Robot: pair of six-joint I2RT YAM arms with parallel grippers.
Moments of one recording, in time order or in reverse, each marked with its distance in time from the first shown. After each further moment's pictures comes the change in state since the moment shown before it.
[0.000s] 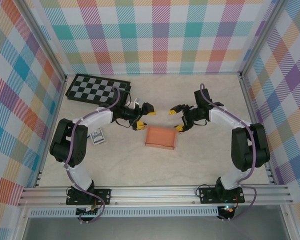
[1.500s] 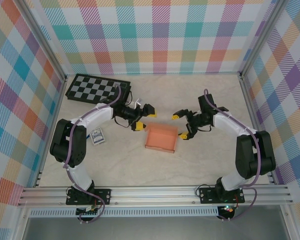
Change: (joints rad) left arm -0.015 -0.001 0.097 -0.240 0.035 0.143; right arm -0.016 -0.101 -0.096 -0.068 -0.030 -0.032
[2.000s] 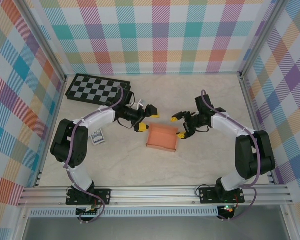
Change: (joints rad) left arm -0.034 0.000 -0.047 0.113 -0.011 -0.087; right arm 0.033 0.000 -0.009 0.016 0.063 0.020
